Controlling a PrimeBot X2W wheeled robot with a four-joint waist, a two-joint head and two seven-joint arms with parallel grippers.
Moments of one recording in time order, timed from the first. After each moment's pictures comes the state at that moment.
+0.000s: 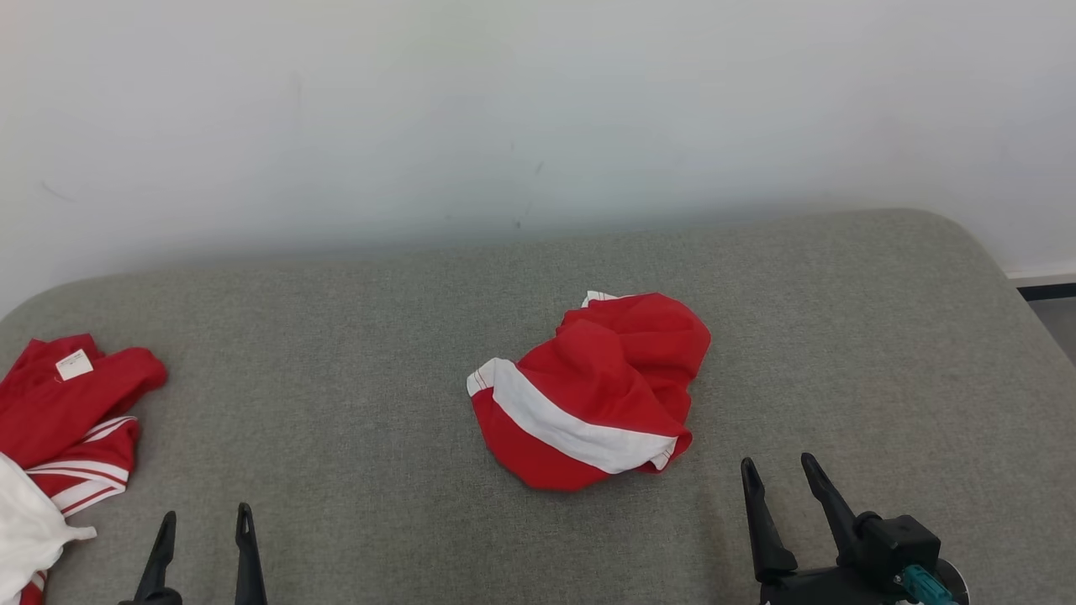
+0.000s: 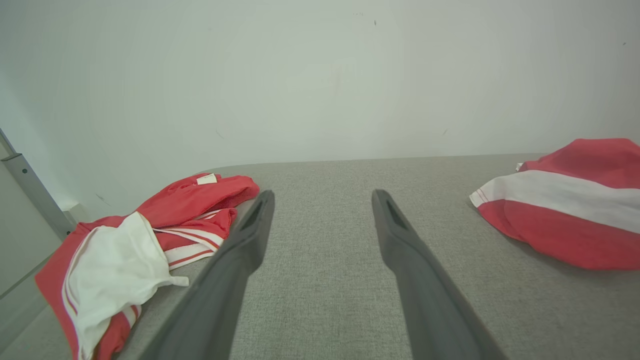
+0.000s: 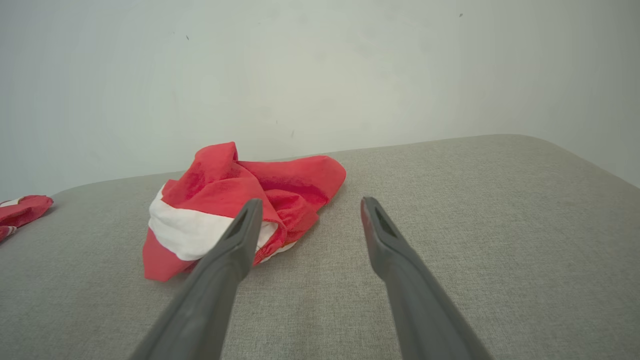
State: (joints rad) left arm 0.07 0.18 -0.02 0.12 -0.18 0.07 -0.22; right arm -0.06 -0.05 0.03 0.32 0.14 0.13 -0.24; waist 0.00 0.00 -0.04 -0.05
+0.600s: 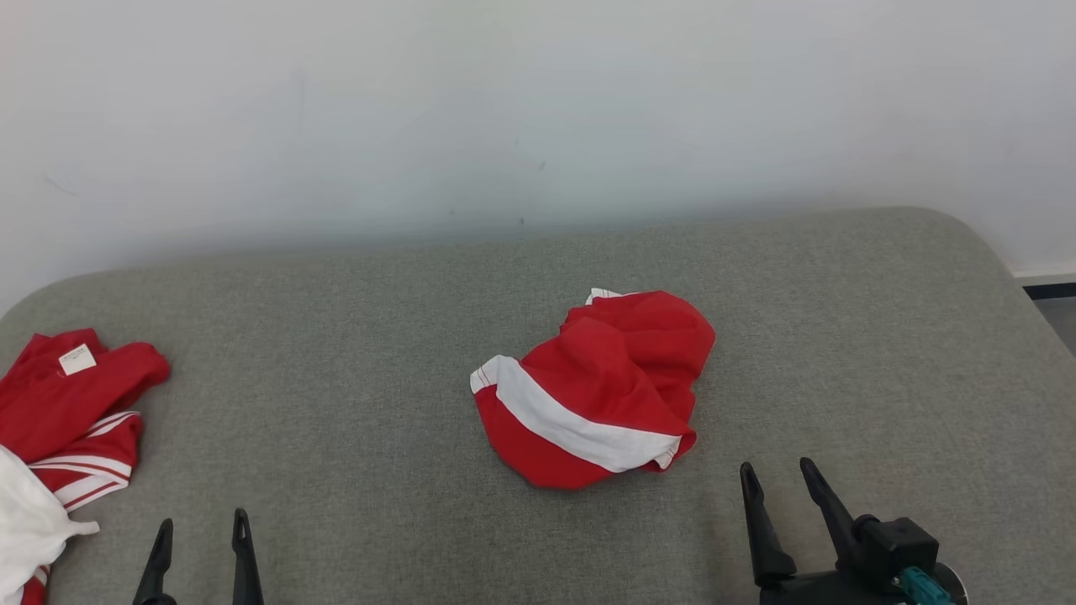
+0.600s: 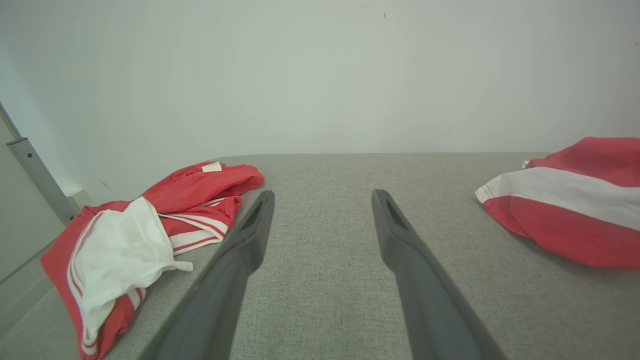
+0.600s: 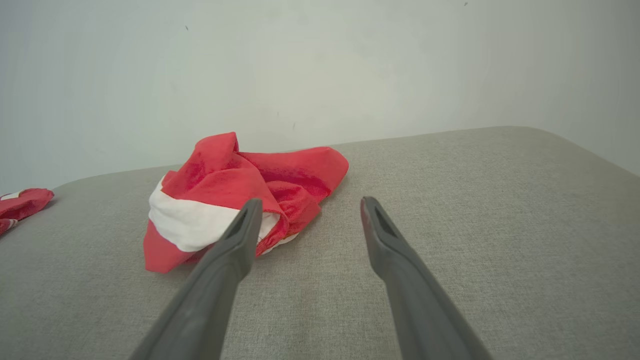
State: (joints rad) left arm 0.08 0.18 -0.02 0.12 -0.20 0.08 -0.21; right arm -0.05 -0.05 0.03 0.32 0.14 0.13 -0.23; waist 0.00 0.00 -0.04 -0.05
